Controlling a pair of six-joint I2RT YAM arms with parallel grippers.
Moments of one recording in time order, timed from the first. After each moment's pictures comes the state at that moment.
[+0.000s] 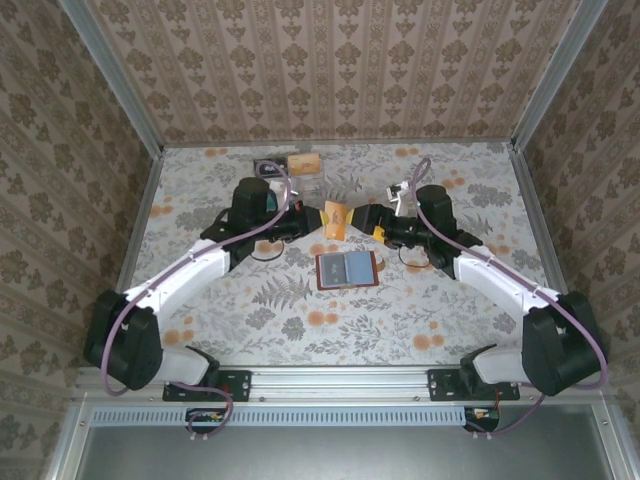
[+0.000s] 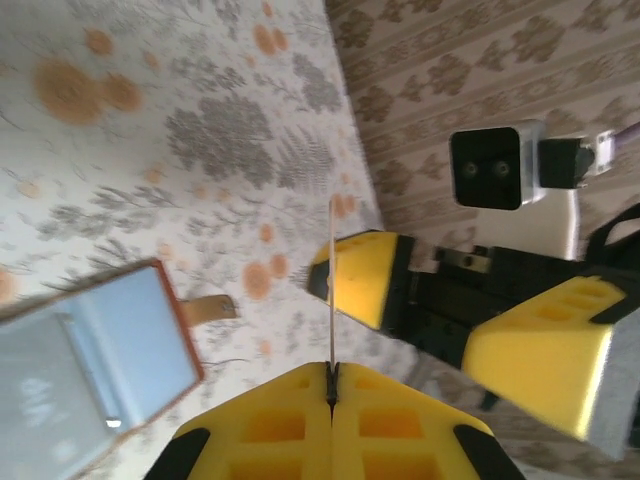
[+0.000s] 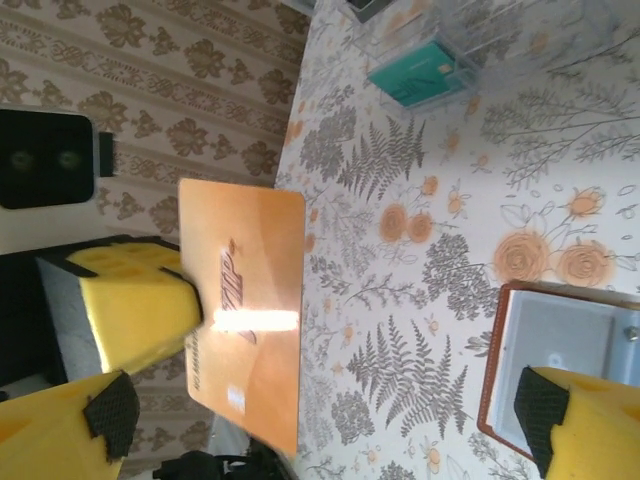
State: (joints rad) left arm -0.55 1.36 0.99 -0.11 0.62 -0.78; right arm 0.36 1.32 0.82 0.06 -0.63 0.83
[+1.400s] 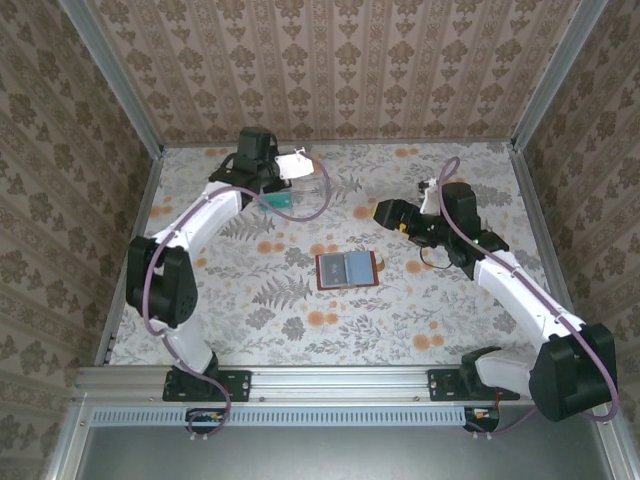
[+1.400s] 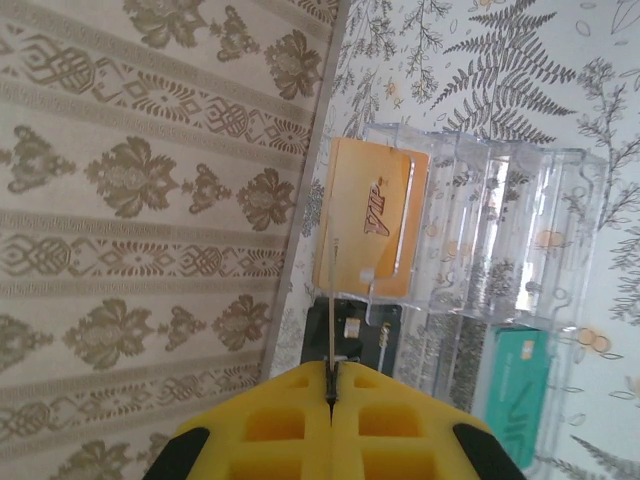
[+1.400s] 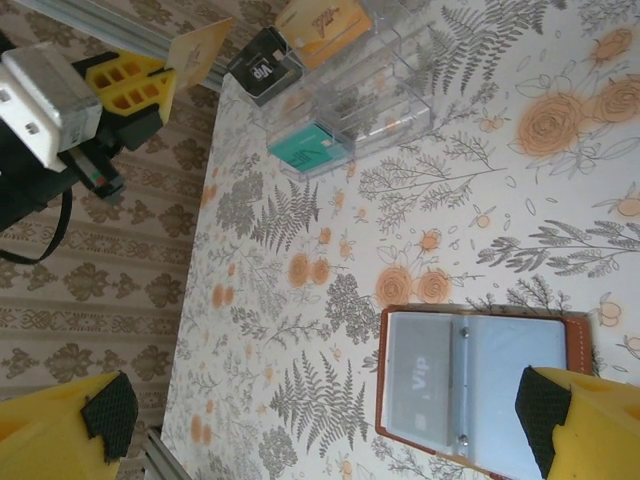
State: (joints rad) left arm -0.42 1.78 1.49 -0.31 0.05 1.13; right arm 0.24 1.19 0.85 -0.20 -0.50 0.72
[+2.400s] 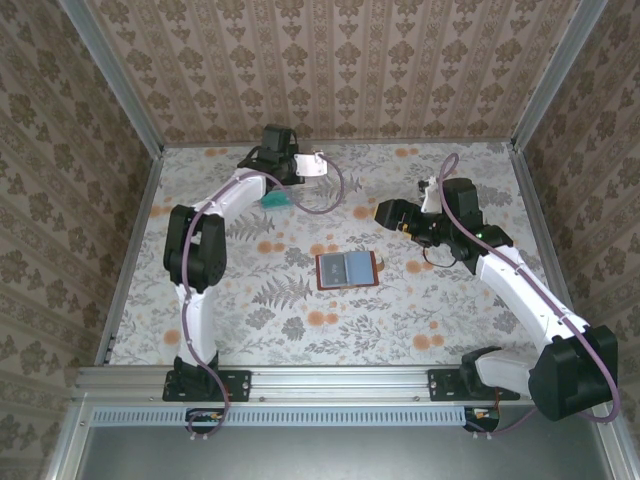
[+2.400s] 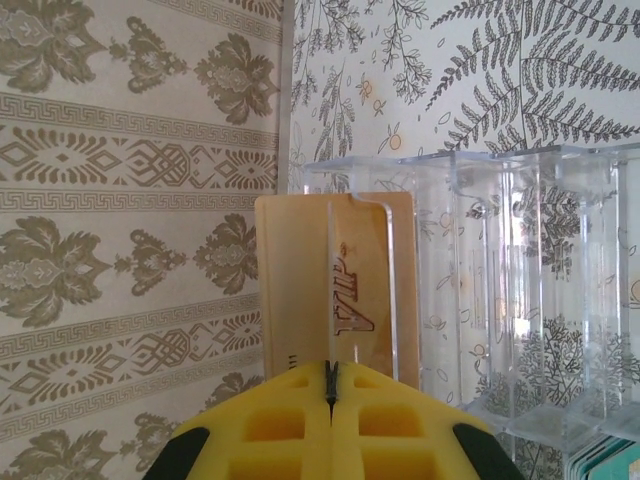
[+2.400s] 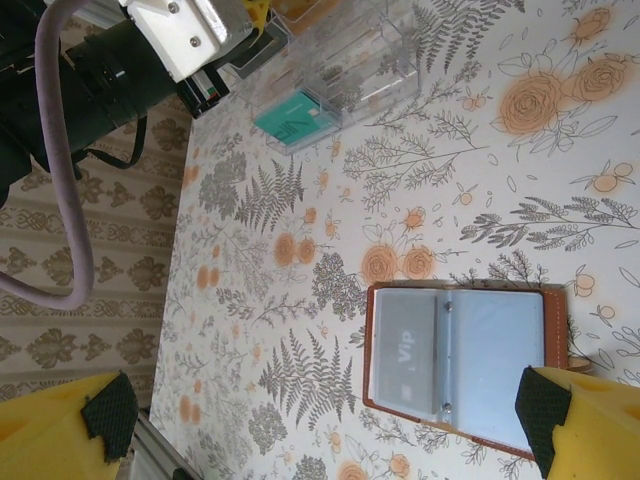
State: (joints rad) left arm -0.42 2.11 1.72 -0.27 0.07 1.27; right arm 0.24 1.20 0.92 -0.35 -0.50 0.68
